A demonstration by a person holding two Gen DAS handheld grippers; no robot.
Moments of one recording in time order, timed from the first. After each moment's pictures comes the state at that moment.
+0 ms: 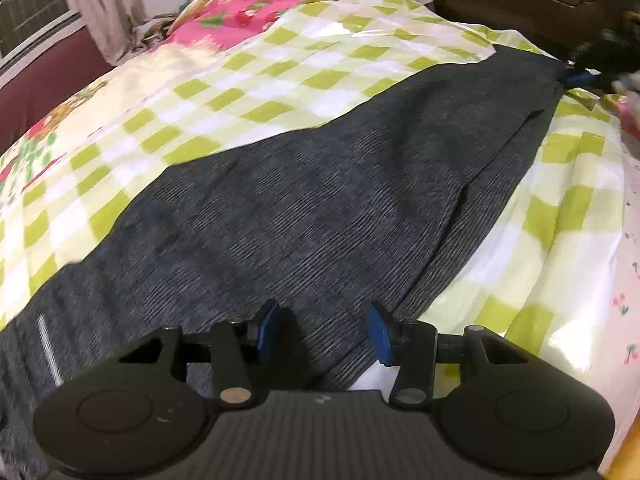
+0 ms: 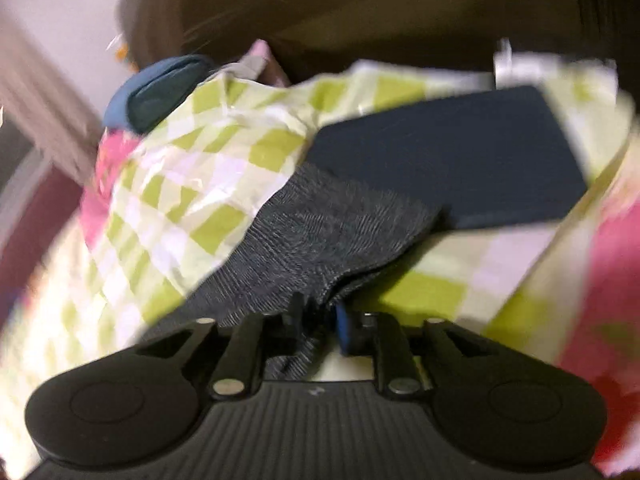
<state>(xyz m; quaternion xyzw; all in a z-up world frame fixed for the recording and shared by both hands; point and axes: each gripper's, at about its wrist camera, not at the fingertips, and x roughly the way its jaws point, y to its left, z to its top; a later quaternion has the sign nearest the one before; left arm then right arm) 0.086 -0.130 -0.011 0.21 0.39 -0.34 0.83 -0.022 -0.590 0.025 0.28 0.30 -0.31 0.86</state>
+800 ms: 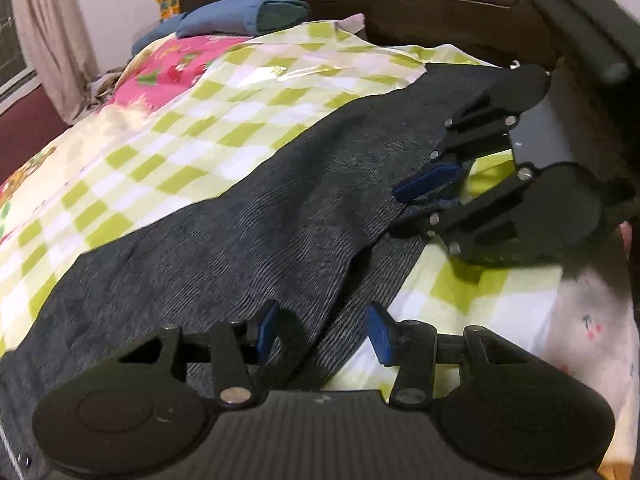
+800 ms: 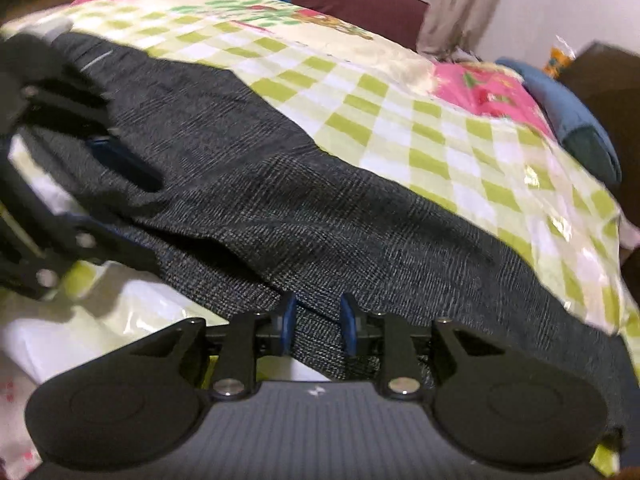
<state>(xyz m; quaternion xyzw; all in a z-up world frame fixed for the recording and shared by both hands) 0.059 -0.205 -0.011 0.23 0.32 -0.41 0.82 0.027 -0.336 -0.014 -0.22 0.38 0.09 0.89</state>
